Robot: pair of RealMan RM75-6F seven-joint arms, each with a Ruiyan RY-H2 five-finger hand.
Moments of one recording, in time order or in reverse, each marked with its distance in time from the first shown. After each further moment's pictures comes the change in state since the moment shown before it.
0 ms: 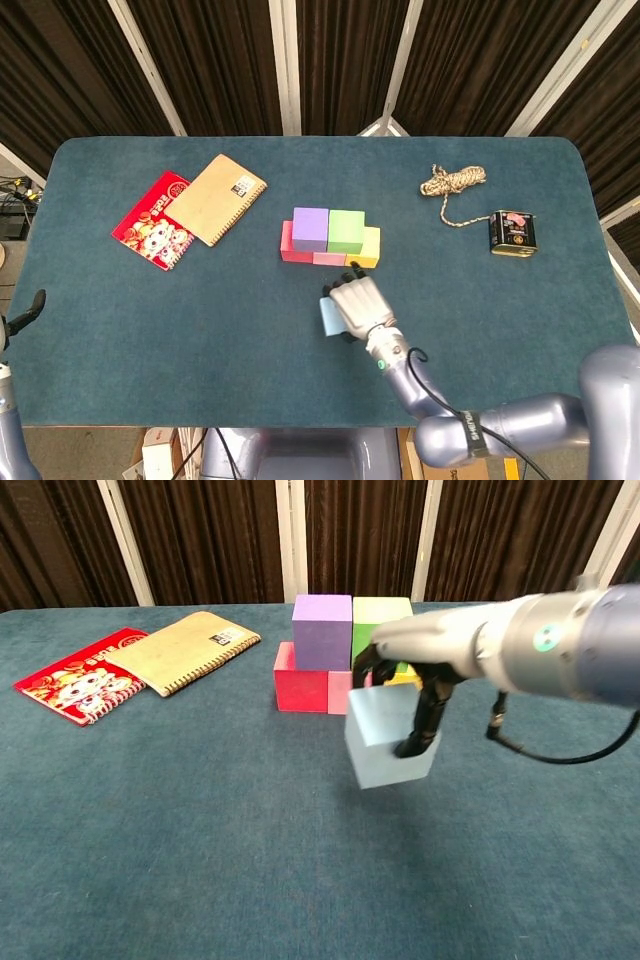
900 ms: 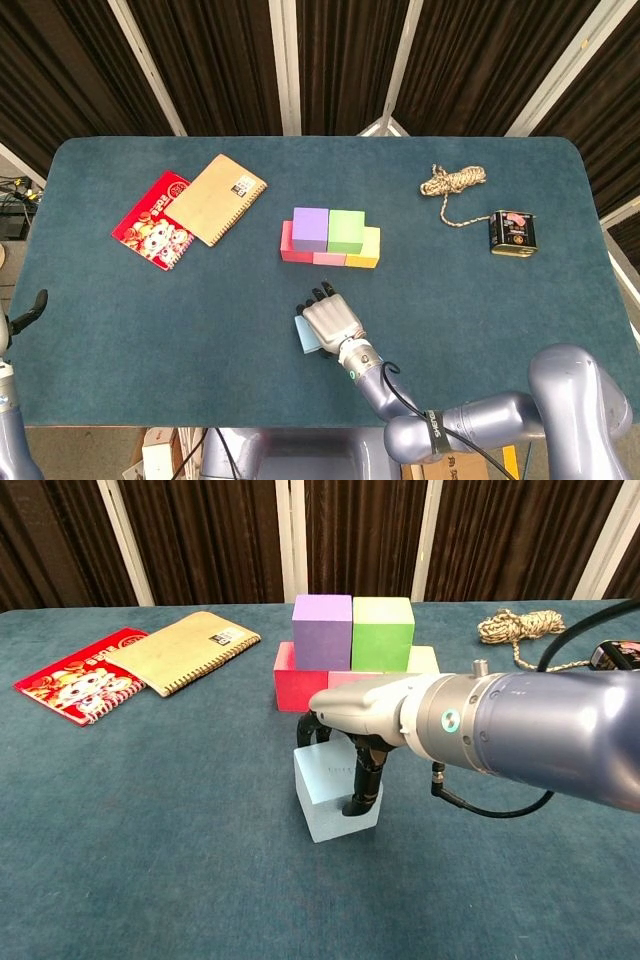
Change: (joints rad) left arm -0.007 -0.008 0.002 0.008 -0.005 -0.011 0.016; right arm 0.048 -0.217 0.003 0.177 0.018 -0.090 -0.050
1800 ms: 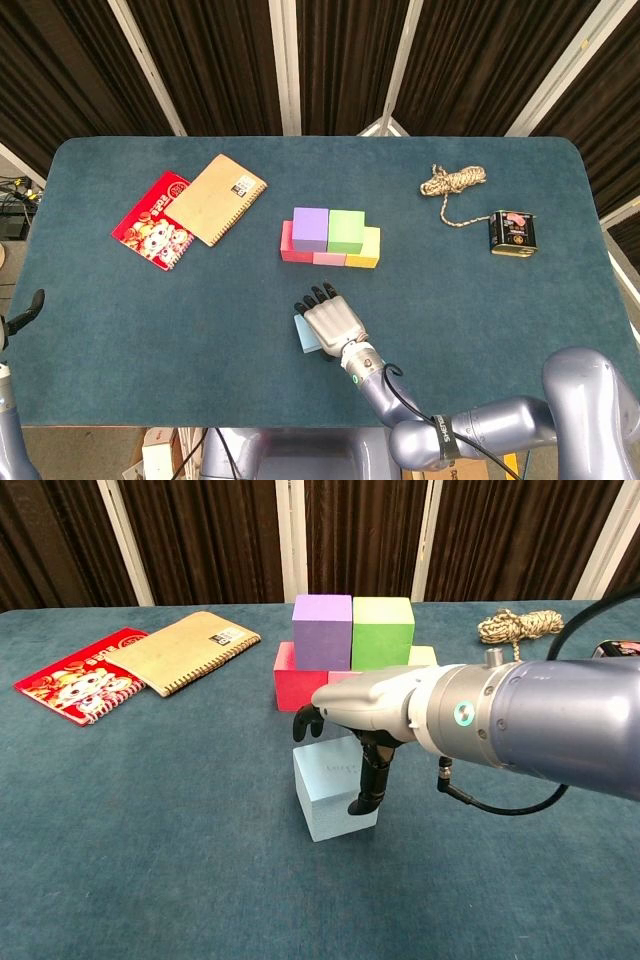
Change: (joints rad) left arm 0.006 0.009 -0.003 -0.006 0.004 0.010 -0.013; right arm -0.037 0.024 0.038 -0.069 0.018 0.012 -0.094
